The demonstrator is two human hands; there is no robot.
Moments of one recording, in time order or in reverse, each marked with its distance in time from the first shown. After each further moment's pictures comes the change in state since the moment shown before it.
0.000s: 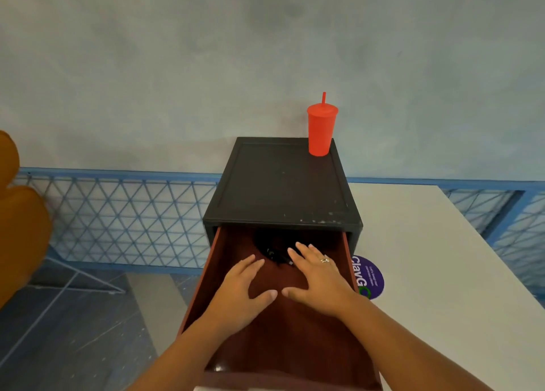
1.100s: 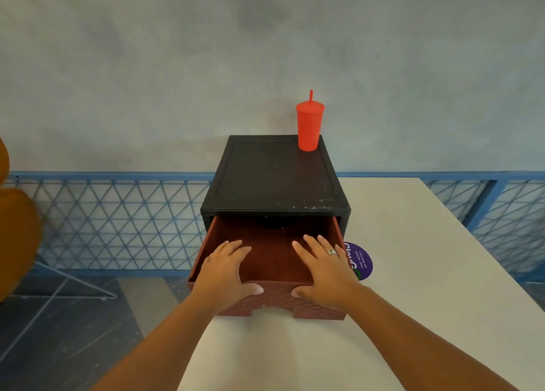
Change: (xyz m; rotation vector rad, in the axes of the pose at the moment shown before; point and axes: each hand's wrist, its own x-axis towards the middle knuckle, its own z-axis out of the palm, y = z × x) left_hand -0.016 -0.007 -0.014 0.415 0.007 0.026; right_hand -0.042 -0.005 0.011 -0.223 0.060 0.109
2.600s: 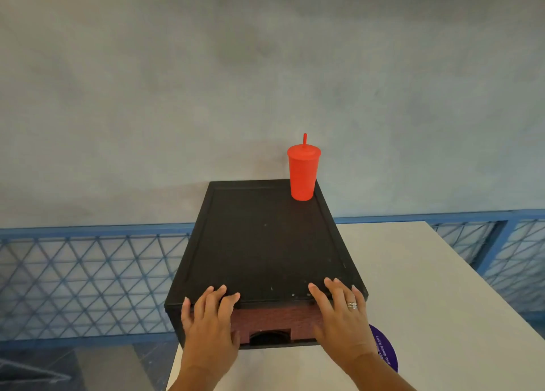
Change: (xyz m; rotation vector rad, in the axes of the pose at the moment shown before) left_hand 0.139 -0.035 0.046 0.181 0.349 0.026; right_hand 0.128 0.067 0.031 -0.169 0.252 0.274
